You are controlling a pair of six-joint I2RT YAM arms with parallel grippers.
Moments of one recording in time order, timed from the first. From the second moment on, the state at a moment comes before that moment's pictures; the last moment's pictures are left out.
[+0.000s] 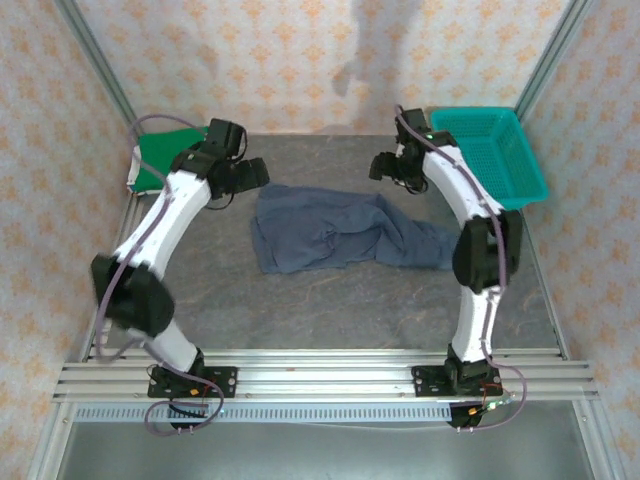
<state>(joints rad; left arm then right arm) -0.23 1.58 1.56 -0.90 -0.06 -0.54 0.25 1.92 1.81 -0.99 -0.09 0.42</state>
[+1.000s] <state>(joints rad) -0.45 1.63 0.96 -0.59 0.16 -0.89 0.13 1.40 1.02 -0.90 -0.17 0.53</state>
